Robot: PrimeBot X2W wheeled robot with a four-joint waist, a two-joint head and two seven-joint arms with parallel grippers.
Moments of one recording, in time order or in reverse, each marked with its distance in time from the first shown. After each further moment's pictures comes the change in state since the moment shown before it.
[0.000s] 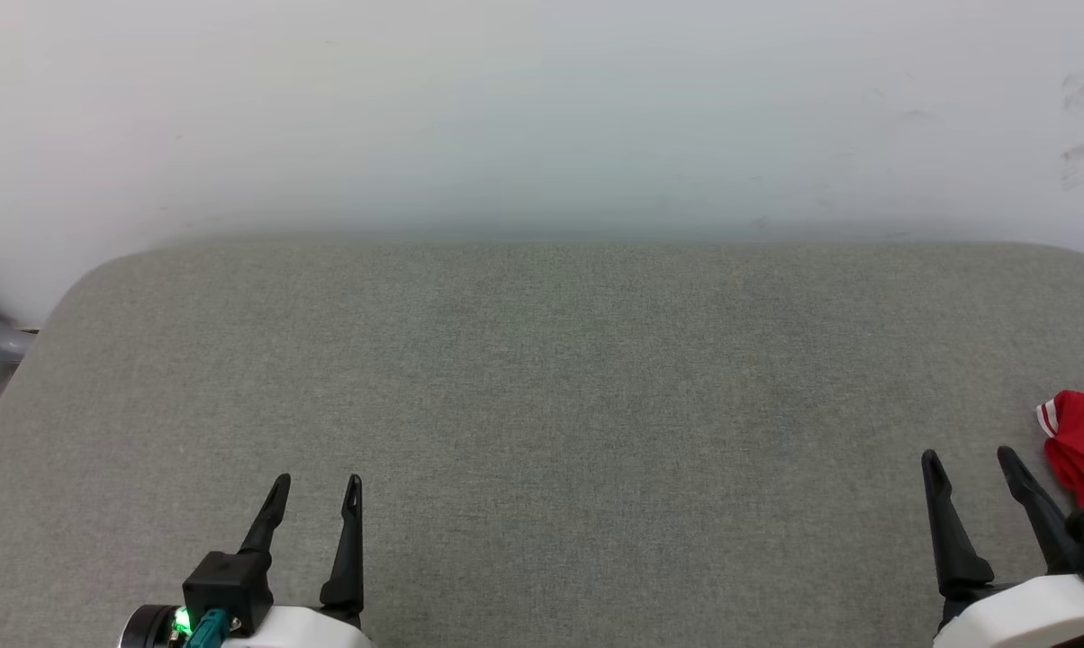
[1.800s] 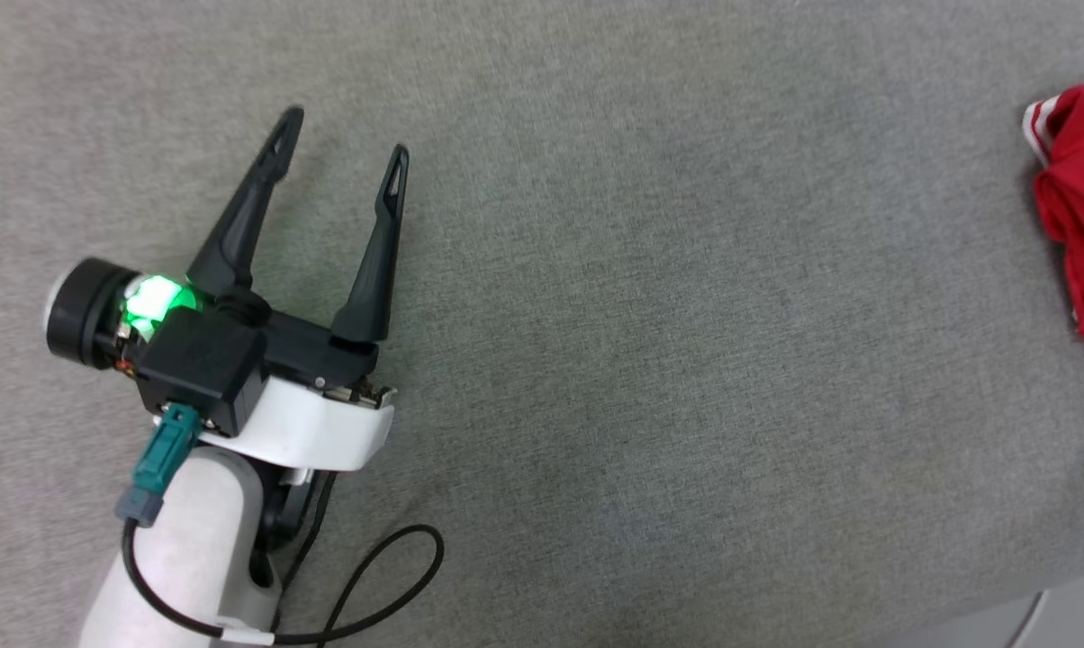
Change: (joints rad) left arm -0.443 0.112 -0.097 -0.308 0.112 -0.053 0.072; right arm -0.925 -0.405 -0.289 0.960 0.015 0.000 -0.070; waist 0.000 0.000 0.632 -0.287
